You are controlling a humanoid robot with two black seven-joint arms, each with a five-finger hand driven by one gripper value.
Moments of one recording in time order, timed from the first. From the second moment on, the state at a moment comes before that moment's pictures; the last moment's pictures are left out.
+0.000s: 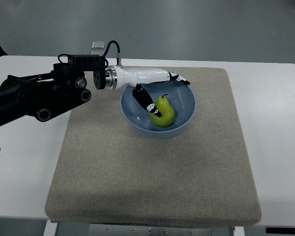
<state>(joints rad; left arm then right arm) -1.15 0.31 -0.28 -1.00 1.38 -0.21 -0.33 -0.01 0.00 0.10 0.12 -0.01 0.07 0.21</state>
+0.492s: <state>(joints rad) -1.15 0.33 -0.41 -0.72 1.15 -0.20 -0.33 -0.01 0.00 0.10 0.12 -0.01 0.07 0.21</state>
